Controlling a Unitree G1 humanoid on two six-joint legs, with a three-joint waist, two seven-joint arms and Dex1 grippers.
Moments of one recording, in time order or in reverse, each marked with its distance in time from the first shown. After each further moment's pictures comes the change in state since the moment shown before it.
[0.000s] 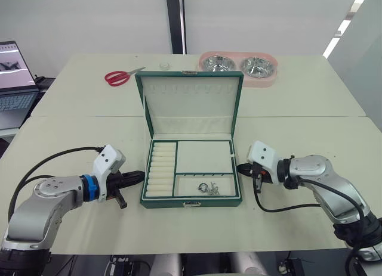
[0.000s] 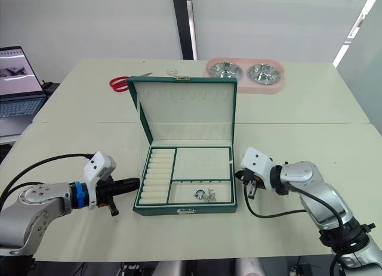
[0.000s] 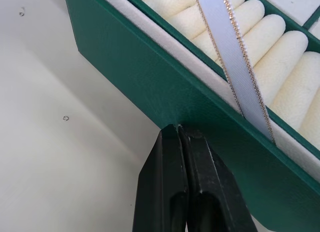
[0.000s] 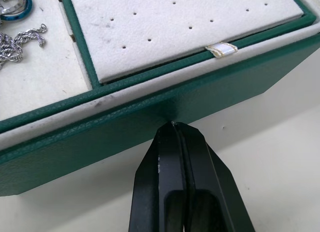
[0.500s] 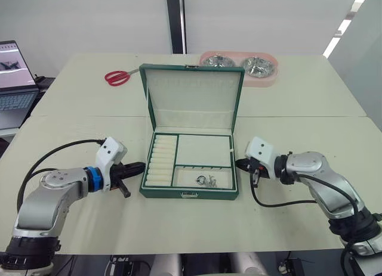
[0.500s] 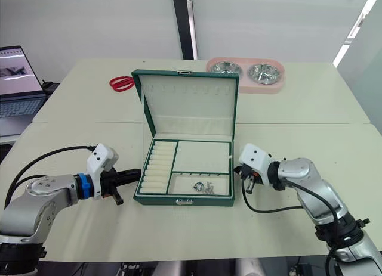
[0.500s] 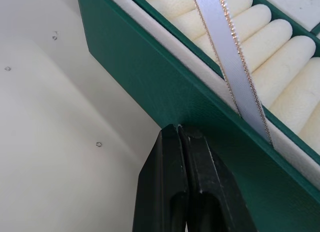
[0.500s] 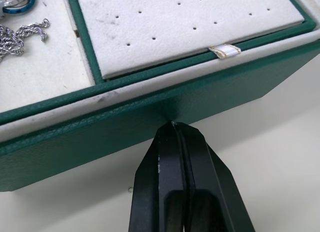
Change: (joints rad) left arm -0.085 -0.035 -0.020 0.073 0.034 -0.009 0.018; right arm -0.028 0.024 0.006 0.035 -0.022 -0.016 -0.022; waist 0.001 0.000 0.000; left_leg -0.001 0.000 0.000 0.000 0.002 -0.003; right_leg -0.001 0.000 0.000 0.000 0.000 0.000
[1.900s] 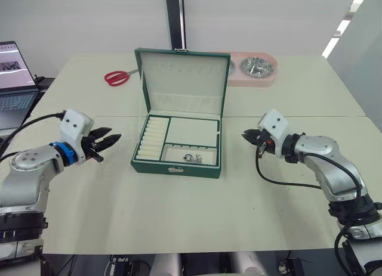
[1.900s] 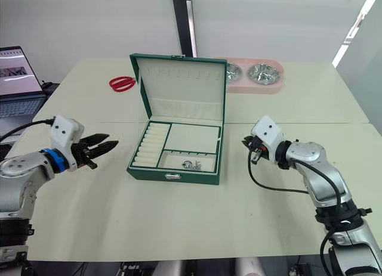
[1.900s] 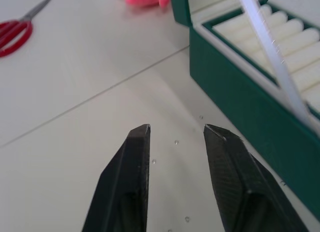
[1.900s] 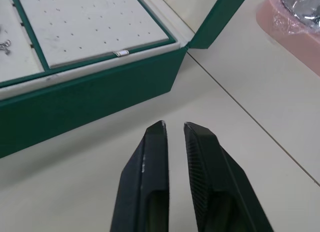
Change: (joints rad) left arm -0.212 0.045 0.052 0.393 0.104 -0.303 0.140; right arm -0.108 0.042 -0.104 0.195 0.029 -0.131 -0.177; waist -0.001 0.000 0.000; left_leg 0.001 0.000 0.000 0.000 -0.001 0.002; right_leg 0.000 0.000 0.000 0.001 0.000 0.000
